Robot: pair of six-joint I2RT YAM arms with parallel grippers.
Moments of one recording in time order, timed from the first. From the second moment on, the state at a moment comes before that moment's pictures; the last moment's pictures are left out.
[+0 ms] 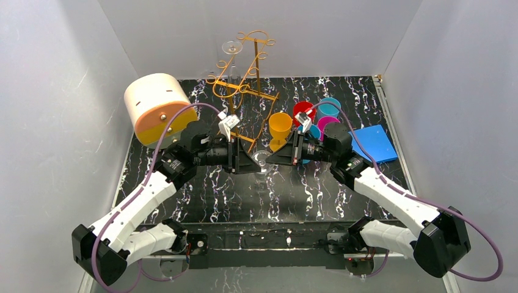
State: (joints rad) left arm -0.60 1.00 0.90 -0.33 0.71 -0.64; right arm 0.65 1.08 0.75 0.17 -0.72 1.05
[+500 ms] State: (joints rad) left arm -0.60 1.02 0.90 -0.27 0.73 -0.69; right arm 0.65 1.08 0.75 0.21 -0.78 1.01
